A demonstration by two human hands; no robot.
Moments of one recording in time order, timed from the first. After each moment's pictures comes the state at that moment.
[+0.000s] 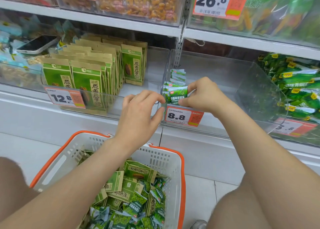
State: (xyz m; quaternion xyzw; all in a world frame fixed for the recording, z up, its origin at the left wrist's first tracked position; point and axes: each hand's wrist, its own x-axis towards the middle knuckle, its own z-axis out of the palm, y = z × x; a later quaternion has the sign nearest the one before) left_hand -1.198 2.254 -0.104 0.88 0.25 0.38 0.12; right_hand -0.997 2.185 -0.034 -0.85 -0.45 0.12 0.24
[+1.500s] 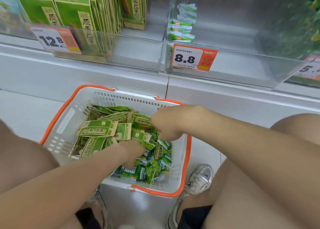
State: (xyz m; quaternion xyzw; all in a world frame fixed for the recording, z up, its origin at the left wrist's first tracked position) left_hand -1.282 2.199 -0.300 0.88 0.14 -0.44 0.09; right_hand -1.131 2.135 -0.139 -0.62 -0.71 0.22 -0.25
